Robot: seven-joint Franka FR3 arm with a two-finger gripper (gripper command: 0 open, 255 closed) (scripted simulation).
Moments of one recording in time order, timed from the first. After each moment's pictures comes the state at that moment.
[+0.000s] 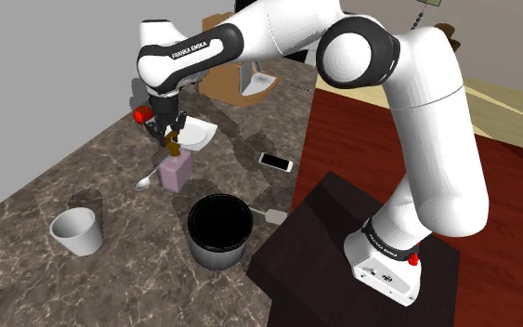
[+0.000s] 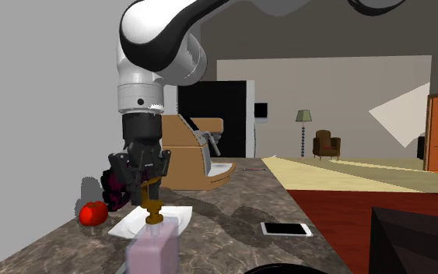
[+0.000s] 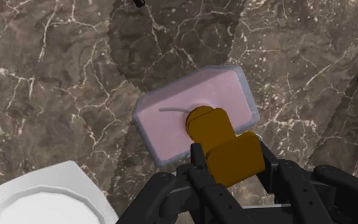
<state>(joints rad) 0.16 0.77 0.12 -1.37 0.01 2.06 0.22</state>
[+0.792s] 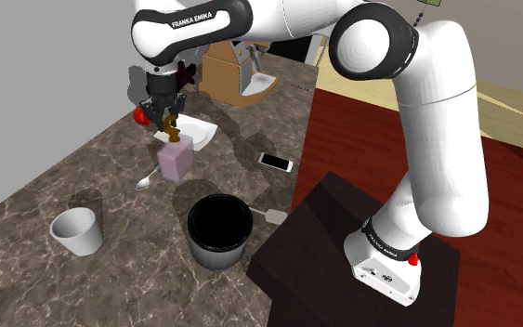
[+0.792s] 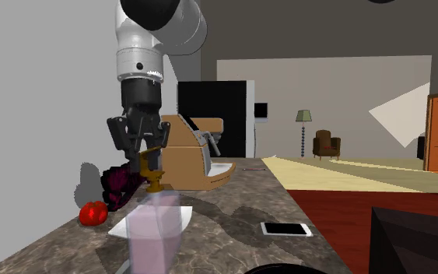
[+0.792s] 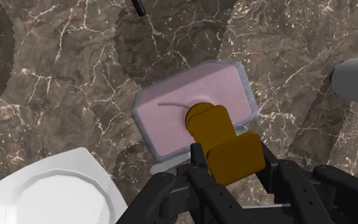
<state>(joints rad) 0.15 0.69 0.12 -1.34 0.01 1.95 0.23</state>
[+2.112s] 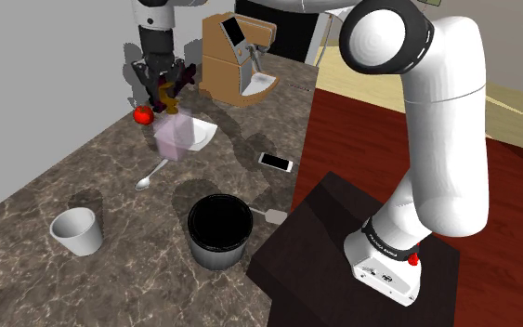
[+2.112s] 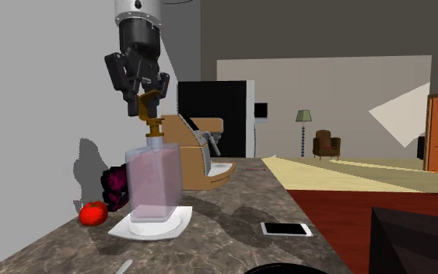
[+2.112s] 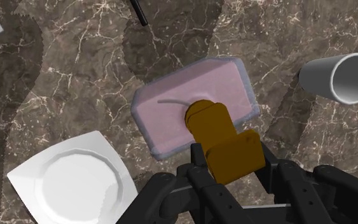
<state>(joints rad) 0.16 0.64 0.13 -1.16 0.01 1.71 0.24</state>
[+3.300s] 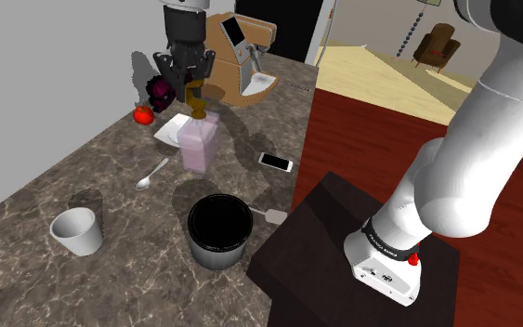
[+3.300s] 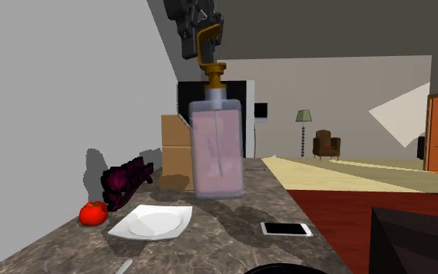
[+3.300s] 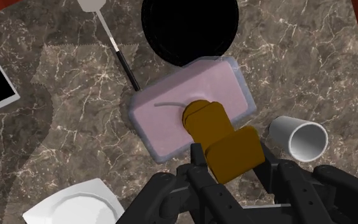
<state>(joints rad) 0.18 0.12 0.17 -1.73 0.08 1.78 0.31</state>
